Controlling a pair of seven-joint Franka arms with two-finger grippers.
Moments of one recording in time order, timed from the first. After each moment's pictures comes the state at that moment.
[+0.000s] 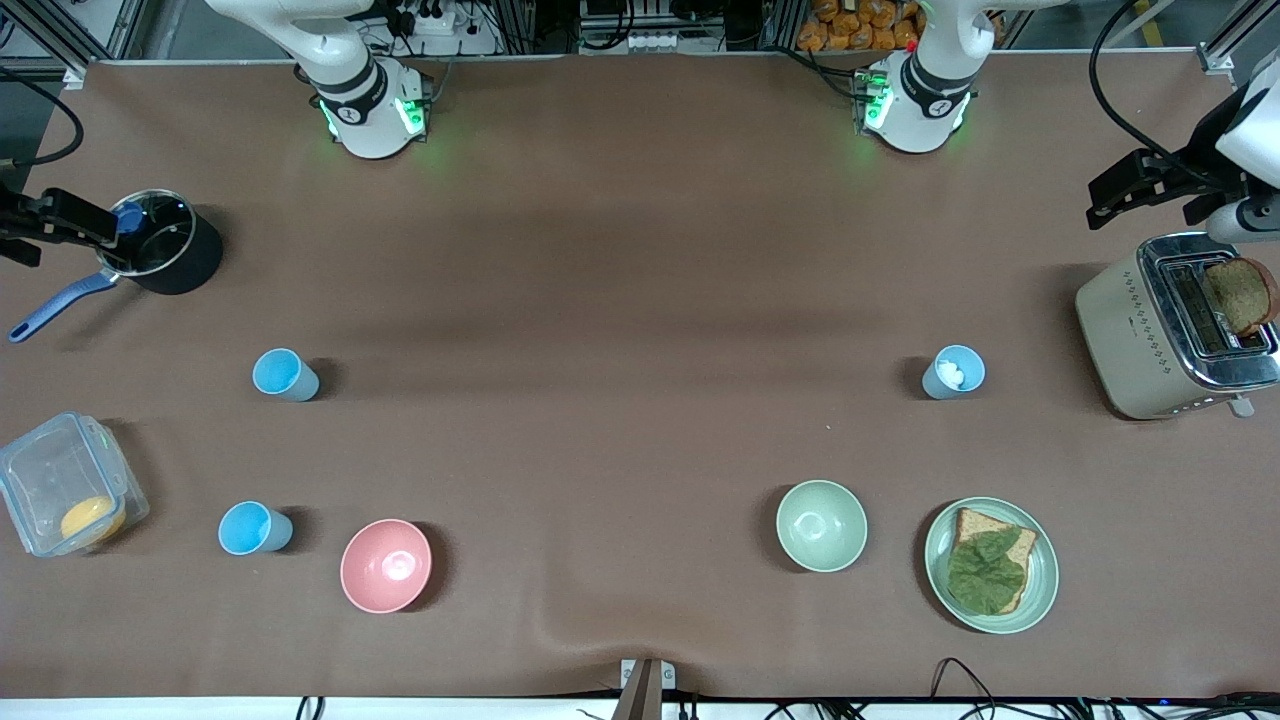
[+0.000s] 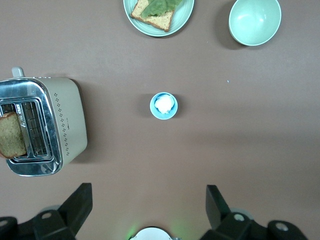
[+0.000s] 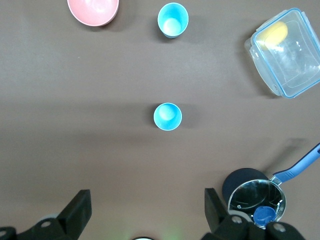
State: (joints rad) left arm -0.04 -0.03 -0.06 -1.51 0.03 1.42 -0.11; right arm 0.03 0.04 -0.12 -1.48 0.02 1.44 -0.14
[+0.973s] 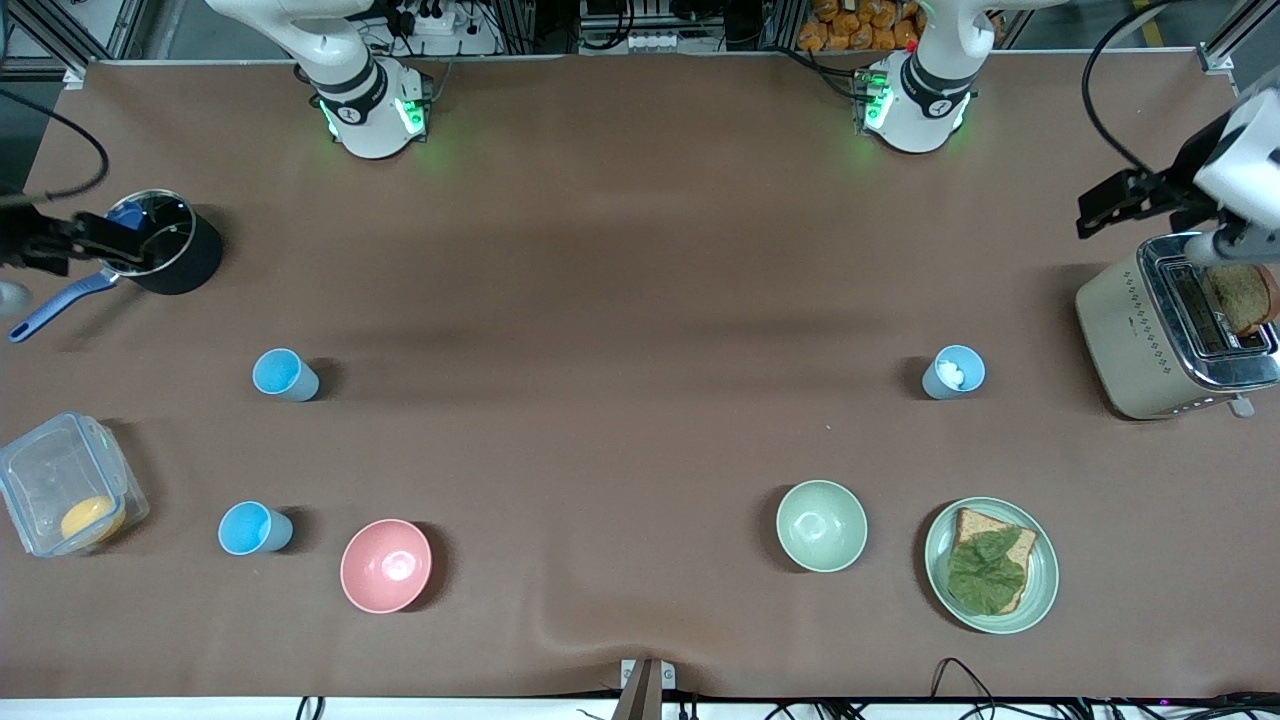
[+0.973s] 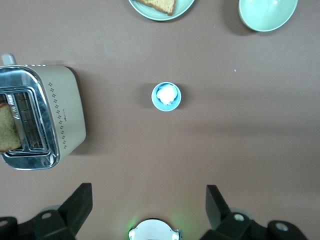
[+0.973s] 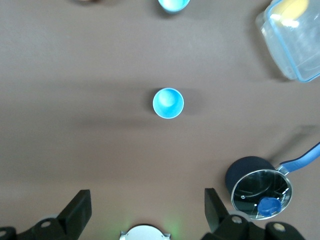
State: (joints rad) left arm -0.03 0.02 -0.06 -1.55 0.03 1.43 -0.11; right arm 0.03 0.12 -0.13 -1.51 0.02 1.41 -0.14
